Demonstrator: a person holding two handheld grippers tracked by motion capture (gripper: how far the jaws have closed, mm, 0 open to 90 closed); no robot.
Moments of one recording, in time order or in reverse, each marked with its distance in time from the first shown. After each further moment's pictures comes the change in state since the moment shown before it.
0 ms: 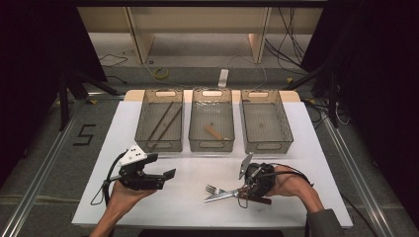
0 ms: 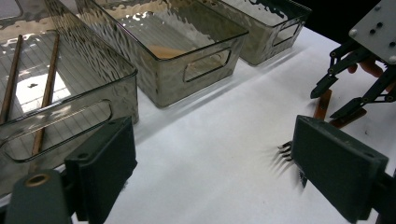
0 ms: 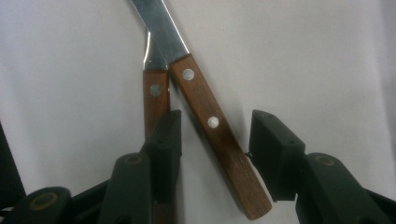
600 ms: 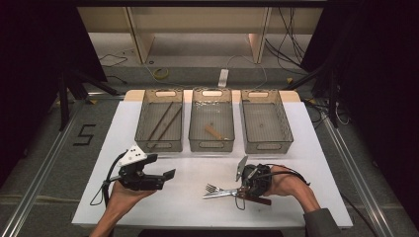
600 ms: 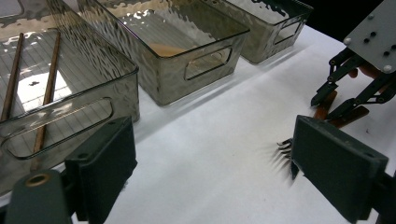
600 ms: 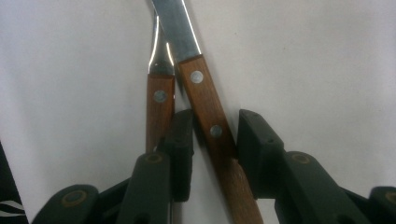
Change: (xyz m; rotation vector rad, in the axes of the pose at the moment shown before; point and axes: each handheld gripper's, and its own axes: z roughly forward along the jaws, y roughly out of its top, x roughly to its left) left arm 0.000 -0.001 0.000 0.008 0.007 0.002; right arm 0.001 0.006 0.007 0.028 0.013 -0.040
